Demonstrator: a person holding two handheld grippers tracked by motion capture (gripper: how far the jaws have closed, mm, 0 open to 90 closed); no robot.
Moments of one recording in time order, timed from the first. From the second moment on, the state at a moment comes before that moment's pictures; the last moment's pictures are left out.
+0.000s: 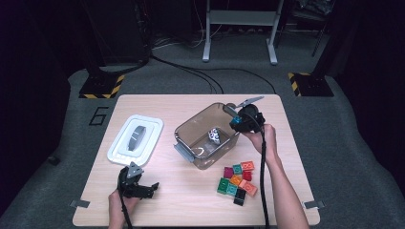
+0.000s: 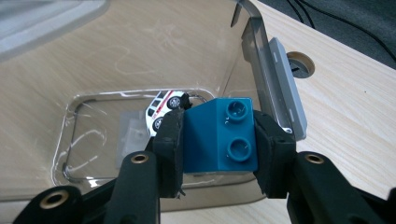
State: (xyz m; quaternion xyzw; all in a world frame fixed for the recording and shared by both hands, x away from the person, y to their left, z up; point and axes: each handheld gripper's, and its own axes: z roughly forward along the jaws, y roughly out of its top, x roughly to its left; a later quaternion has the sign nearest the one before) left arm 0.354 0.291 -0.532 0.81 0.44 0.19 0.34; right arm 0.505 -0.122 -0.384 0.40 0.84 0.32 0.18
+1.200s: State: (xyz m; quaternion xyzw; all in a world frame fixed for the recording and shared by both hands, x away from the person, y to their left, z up) left arm 0.354 0.292 -0.532 0.81 0.43 0.19 0.34; right arm 0.491 -0.131 -0.378 0.40 0.83 0.34 0.18
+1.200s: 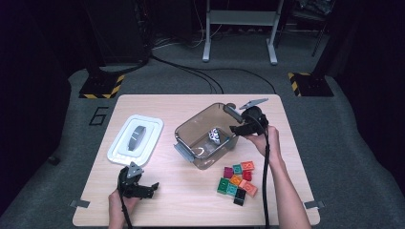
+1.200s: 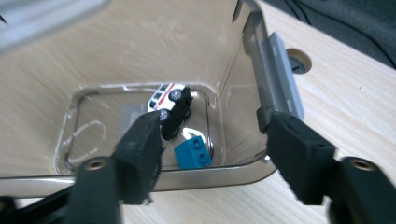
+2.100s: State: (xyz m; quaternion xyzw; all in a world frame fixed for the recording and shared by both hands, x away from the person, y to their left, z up) left arm 0.354 0.292 -0.531 0.81 0.43 0.19 0.34; right arm 0.439 -0.182 -0.413 0.46 0.80 0.35 0.18
